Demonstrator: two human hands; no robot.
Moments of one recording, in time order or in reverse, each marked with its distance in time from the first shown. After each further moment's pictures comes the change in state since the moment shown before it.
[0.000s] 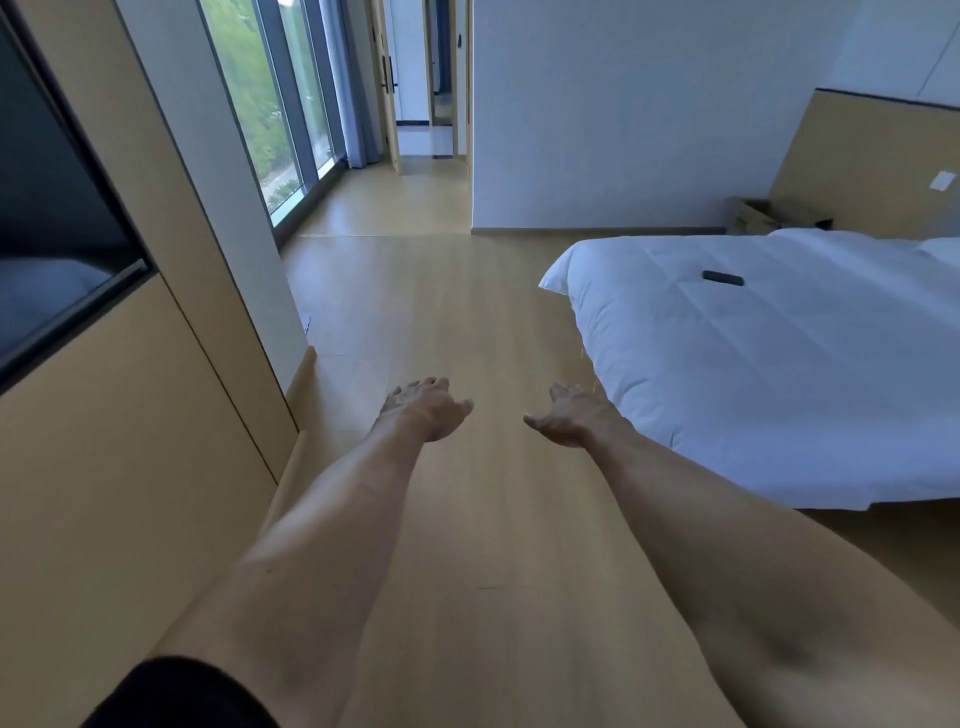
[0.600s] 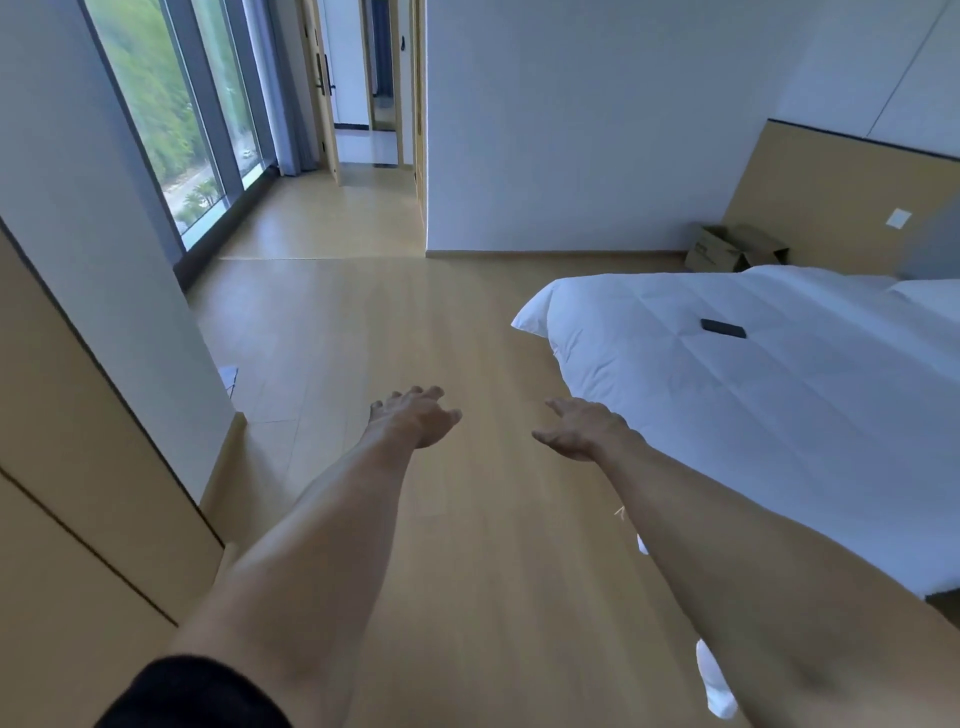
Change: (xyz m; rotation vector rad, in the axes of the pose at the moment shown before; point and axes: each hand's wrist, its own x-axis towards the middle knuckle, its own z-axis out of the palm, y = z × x) left_hand 0.392 -0.059 -0.103 -0.053 -0.050 0.072; right_hand 0.348 -0.068 -0.098 -0.021 -0.054 0.123
